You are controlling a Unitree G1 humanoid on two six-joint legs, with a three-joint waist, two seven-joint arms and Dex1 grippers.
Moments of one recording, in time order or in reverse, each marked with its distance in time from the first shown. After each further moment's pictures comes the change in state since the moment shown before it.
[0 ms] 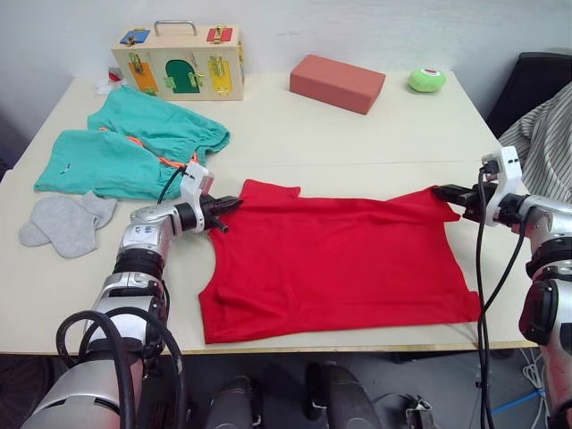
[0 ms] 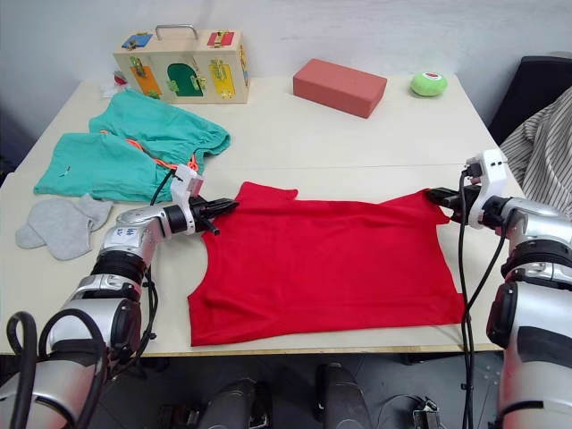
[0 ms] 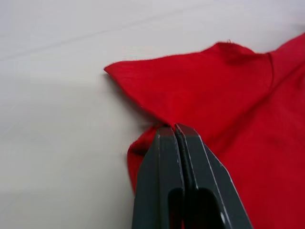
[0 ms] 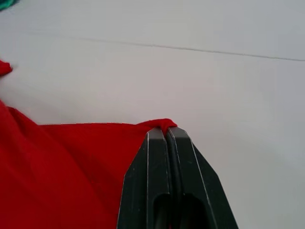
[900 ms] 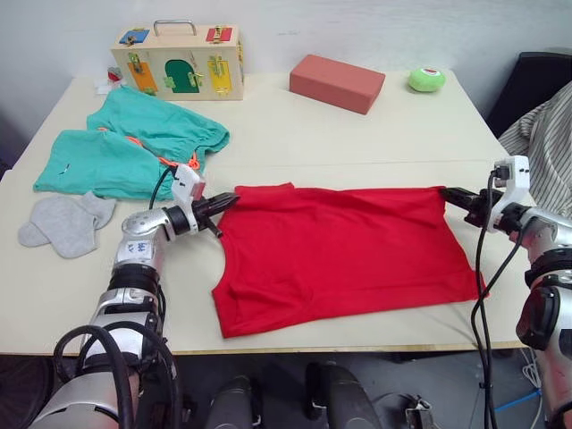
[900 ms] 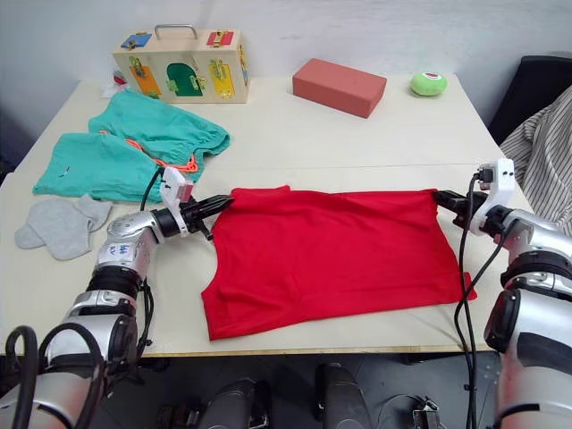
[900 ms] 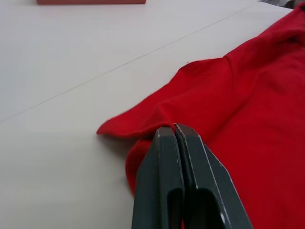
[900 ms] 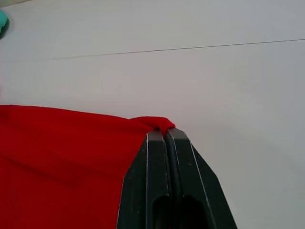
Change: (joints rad) left arm 0.164 0.013 -0.028 -0.164 -0.026 -0.295 -0.093; right arm 0.076 0.007 -0.057 -0.007 0.037 0.003 -0.028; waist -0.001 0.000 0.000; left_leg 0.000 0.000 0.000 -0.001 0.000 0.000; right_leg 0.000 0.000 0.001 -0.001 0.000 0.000
